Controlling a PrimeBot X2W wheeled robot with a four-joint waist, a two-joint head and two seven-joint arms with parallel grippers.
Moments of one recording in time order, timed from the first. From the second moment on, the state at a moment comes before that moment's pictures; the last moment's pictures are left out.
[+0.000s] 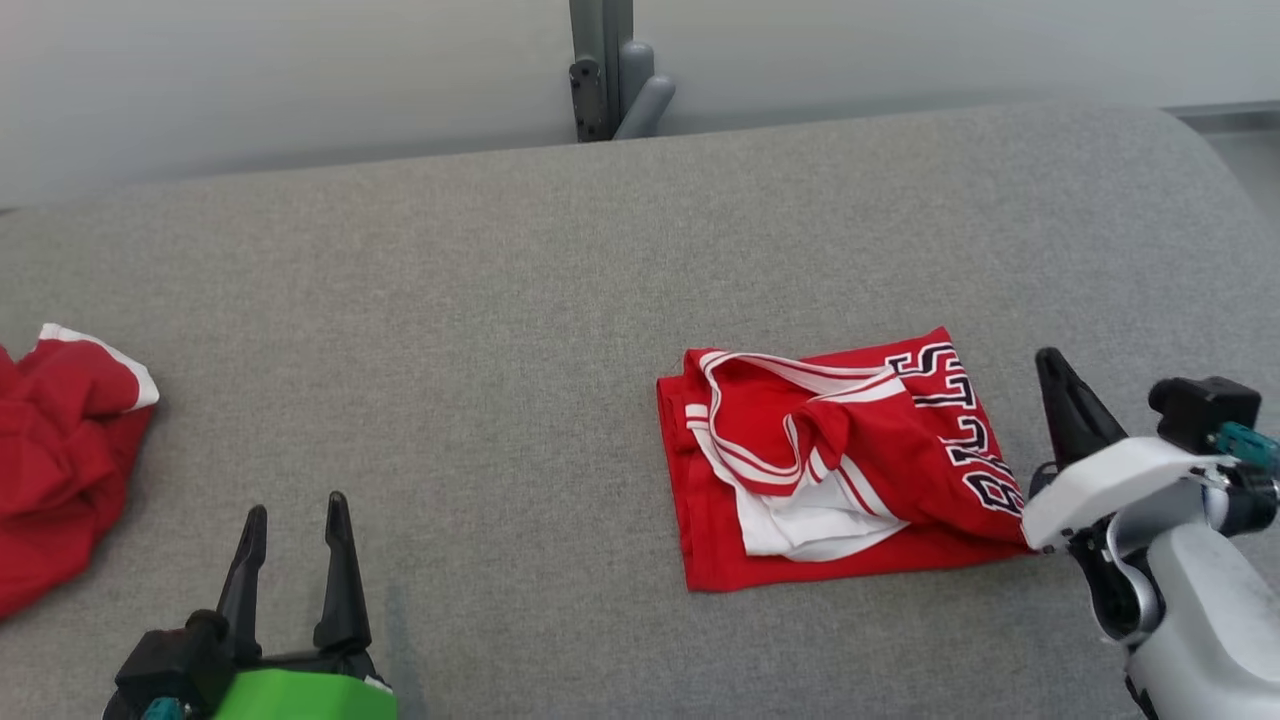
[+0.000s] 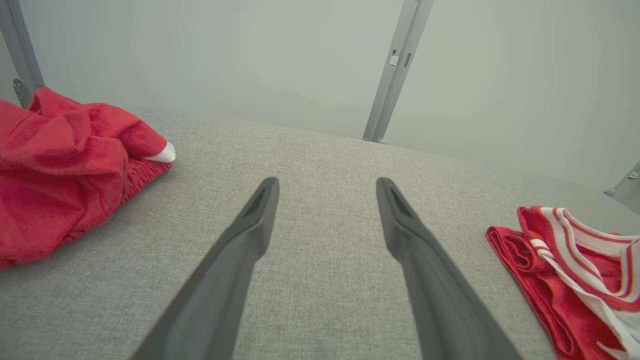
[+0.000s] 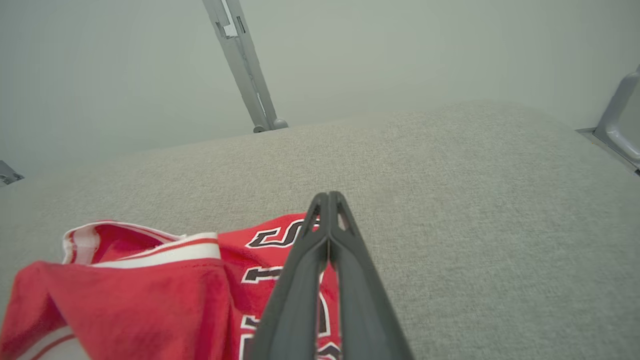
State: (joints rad) left arm 0.07 0.05 0.00 0.10 -0.32 -0.08 -0.26; right arm -0.31 -0.29 0.13 0.48 0.50 0.13 -0.18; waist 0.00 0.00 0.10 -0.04
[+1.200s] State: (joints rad) left arm 0.01 0.05 0.02 0.10 -0.30 -0.09 -0.26; right arm -0.35 -0.22 0.58 0.58 0.41 0.13 -0.26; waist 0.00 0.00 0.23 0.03
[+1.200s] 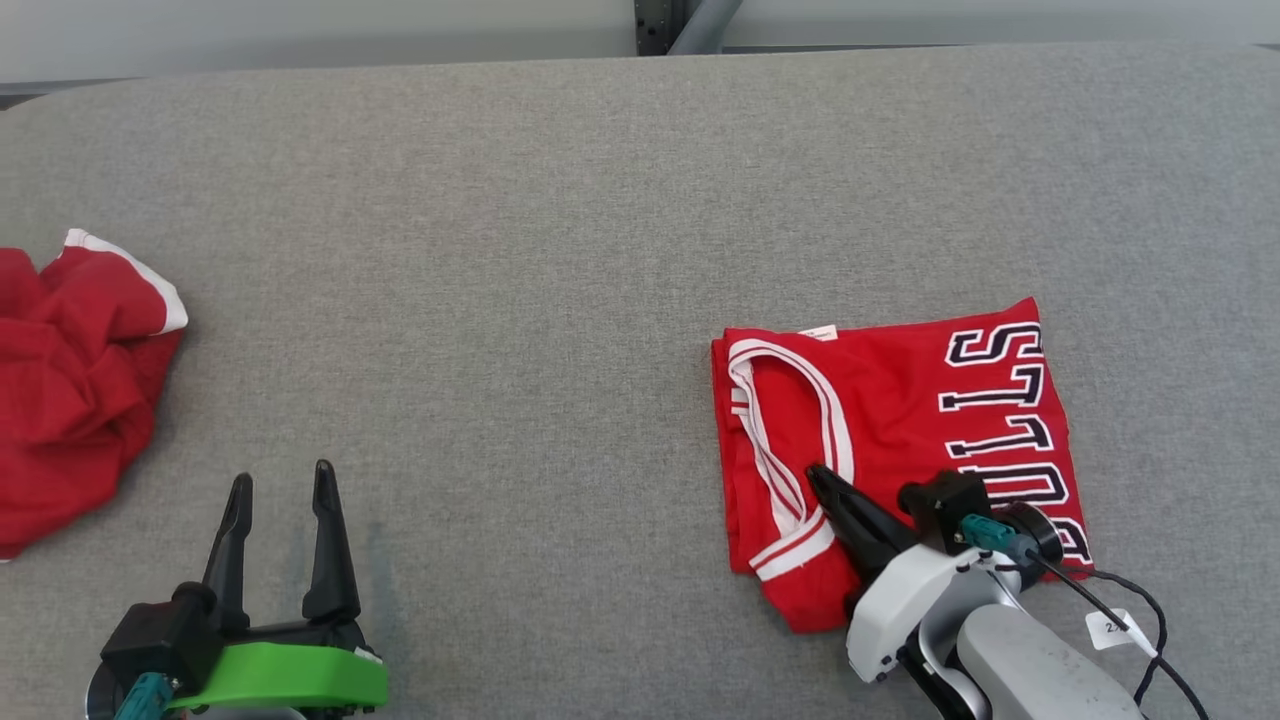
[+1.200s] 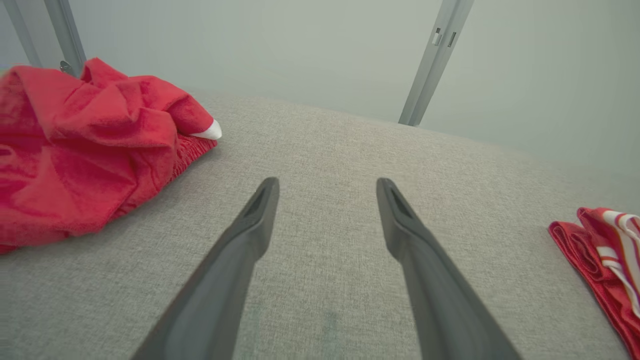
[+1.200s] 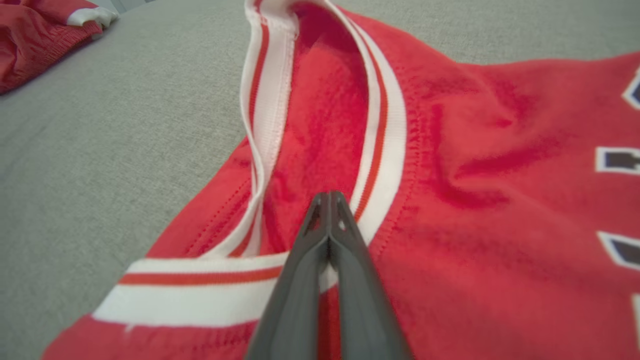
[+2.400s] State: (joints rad) left arm 0.04 0.05 0.03 0.09 -0.32 -0.08 -0.26; right arm -0.46 -0.14 0.55 0.59 0.41 0.13 -0.26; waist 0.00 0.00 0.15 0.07
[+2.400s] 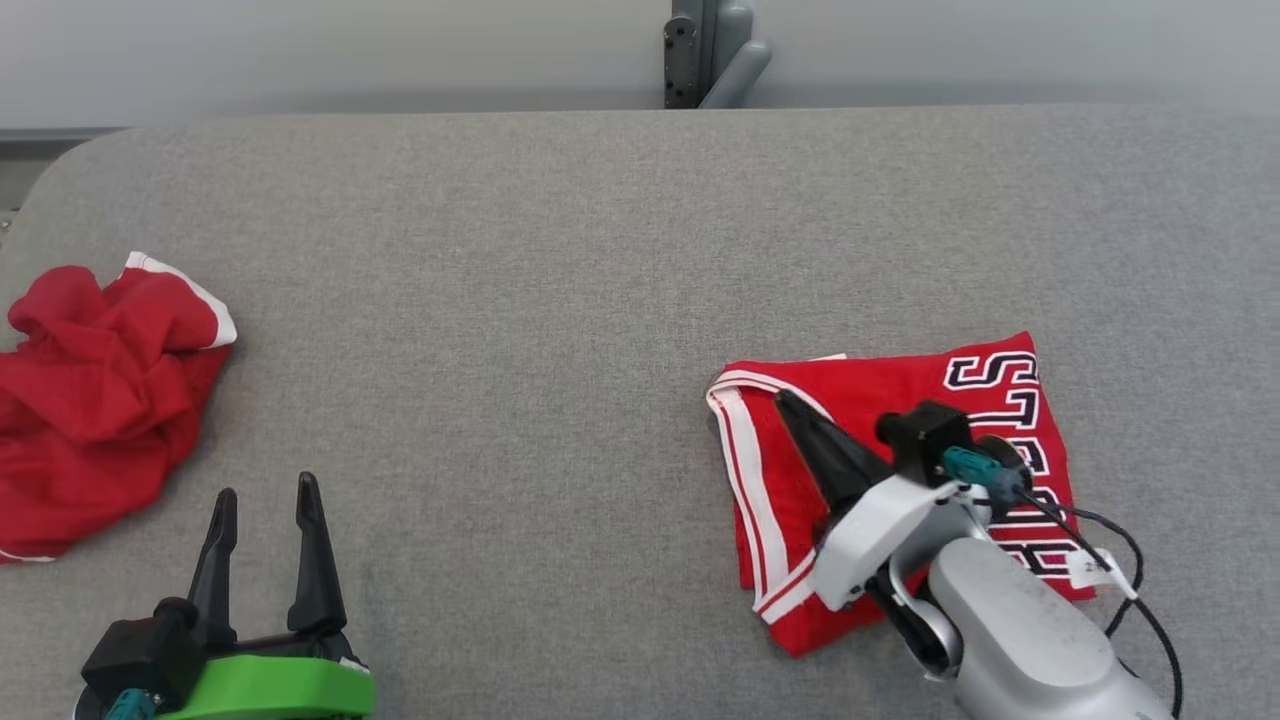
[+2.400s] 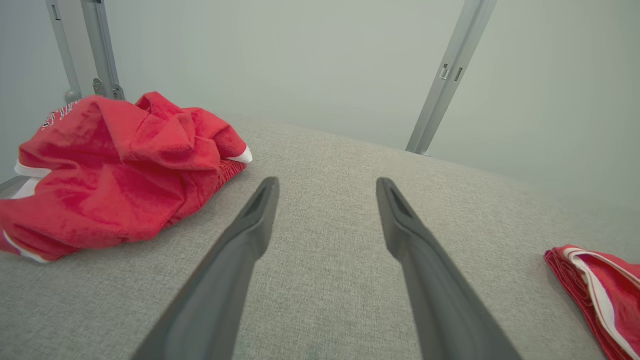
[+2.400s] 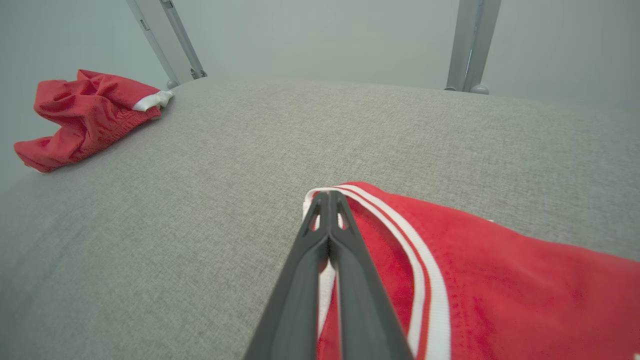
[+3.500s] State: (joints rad) left arm 0.11 0.05 0.08 0.20 -0.26 -0.11 -0.26; right arm 0.03 -0.24 -0.03 0.29 0.27 0.13 -0.26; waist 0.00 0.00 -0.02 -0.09
